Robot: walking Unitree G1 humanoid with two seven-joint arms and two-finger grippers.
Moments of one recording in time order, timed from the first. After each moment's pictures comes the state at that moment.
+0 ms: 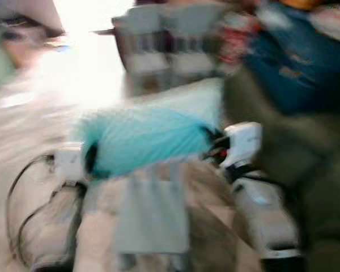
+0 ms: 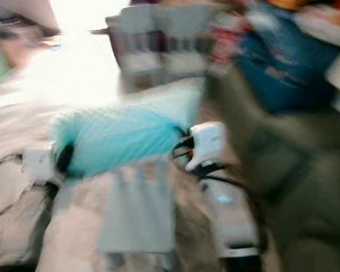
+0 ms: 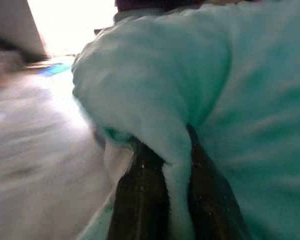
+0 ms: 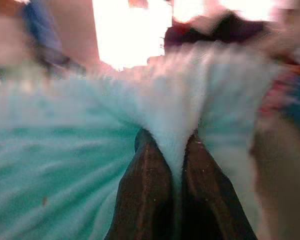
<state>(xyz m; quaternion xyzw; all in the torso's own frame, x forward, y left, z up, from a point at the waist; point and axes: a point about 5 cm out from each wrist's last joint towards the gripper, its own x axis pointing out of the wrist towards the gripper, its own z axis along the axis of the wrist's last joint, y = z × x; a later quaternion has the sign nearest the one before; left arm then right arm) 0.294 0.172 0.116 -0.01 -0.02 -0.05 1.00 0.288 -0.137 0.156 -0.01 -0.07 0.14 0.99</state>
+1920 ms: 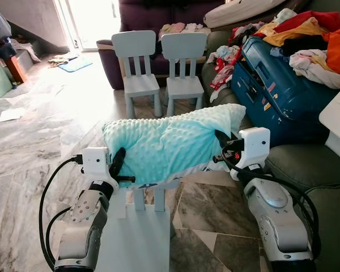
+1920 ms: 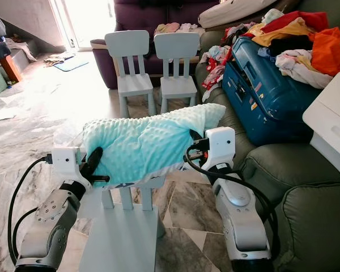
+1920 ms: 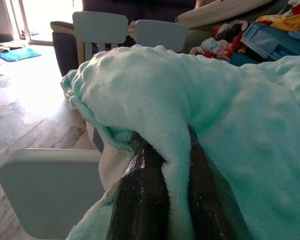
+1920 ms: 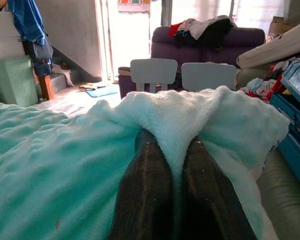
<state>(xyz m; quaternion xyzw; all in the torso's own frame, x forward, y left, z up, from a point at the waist) 0.282 0.154 0.100 -0.07 0.04 -0.07 0.99 0.291 -0.136 0.152 -0.01 -0.04 0.15 0.99</state>
